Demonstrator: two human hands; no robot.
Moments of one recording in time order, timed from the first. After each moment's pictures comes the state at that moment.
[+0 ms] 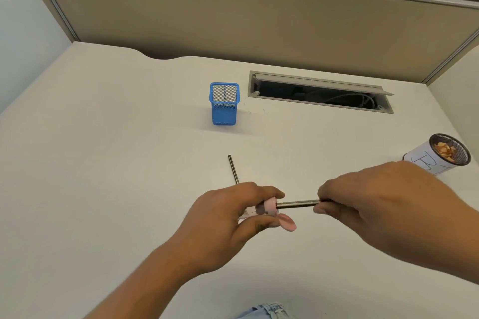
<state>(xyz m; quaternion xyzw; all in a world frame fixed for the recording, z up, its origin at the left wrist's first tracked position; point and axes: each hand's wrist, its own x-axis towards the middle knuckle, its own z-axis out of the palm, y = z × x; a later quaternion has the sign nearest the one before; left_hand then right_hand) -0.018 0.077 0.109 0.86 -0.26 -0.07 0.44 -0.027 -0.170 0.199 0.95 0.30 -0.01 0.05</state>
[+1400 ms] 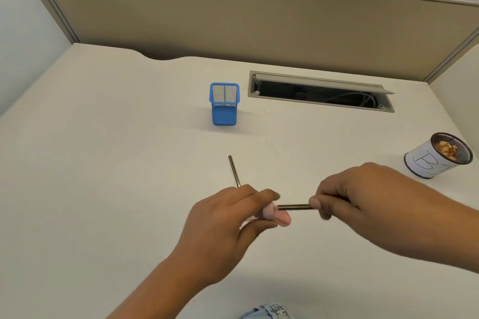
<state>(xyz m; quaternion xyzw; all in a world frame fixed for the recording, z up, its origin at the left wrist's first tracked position) -0.026 0.075 0.096 0.88 -0.29 0.07 0.37 -0.017 -0.161 0.196 0.97 0.11 -0.18 -0.12</state>
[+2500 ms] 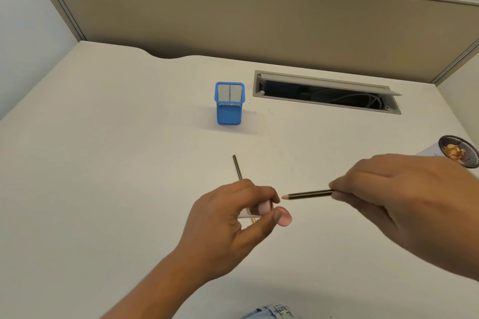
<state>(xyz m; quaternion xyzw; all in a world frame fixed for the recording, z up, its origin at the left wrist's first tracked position) -0.025 0.074 0.104 0.86 -0.21 0.04 0.47 -0.024 -0.177 0.203 0.94 0.32 0.10 -0.02</state>
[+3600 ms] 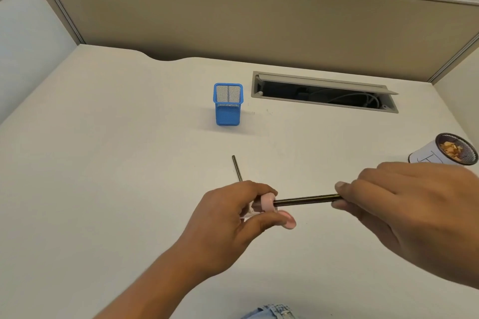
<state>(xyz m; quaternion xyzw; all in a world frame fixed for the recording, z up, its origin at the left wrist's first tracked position) -0.024 0.074 0.110 0.83 -0.21 -0.01 0.51 -0.037 -0.184 0.198 0.92 0.35 0.14 0.03</state>
